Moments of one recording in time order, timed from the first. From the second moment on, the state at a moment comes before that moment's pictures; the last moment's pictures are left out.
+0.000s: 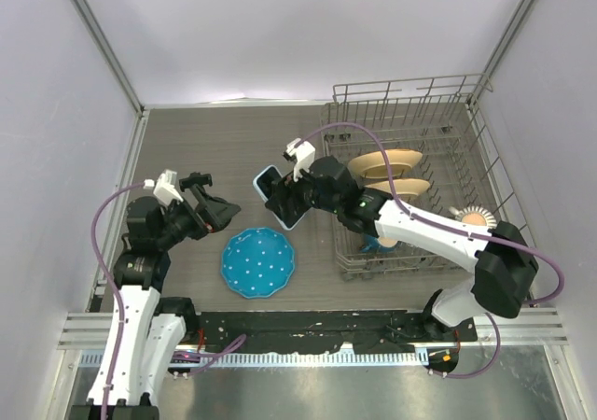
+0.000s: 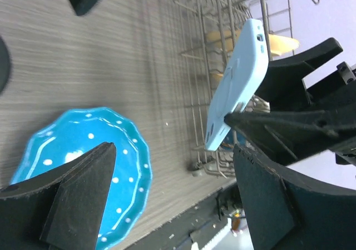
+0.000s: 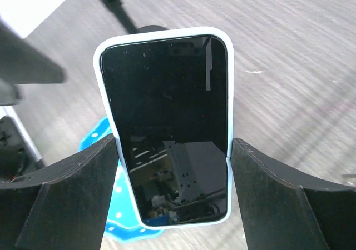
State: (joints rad) left arm 0.01 0.57 0.61 -0.43 0.56 -0.72; right arm 0.90 1.48 1.12 -0.03 -0.01 0.22
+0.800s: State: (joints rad) left arm -0.23 0.64 0.64 -0.32 0.50 -0.79; right arm 1.13 1.44 1.10 -0.05 0.09 0.18
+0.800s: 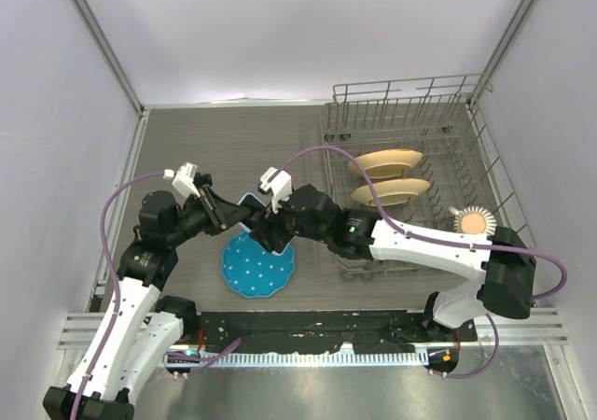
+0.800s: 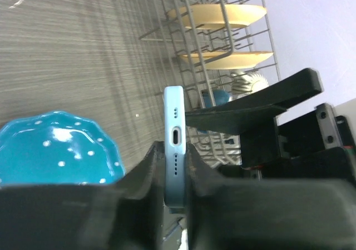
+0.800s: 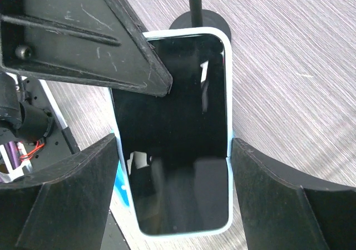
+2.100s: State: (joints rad) left arm -0.25 0.46 0.50 -0.12 0.79 -0.70; right arm 0.93 1.49 1.01 0.05 -0.79 0.47
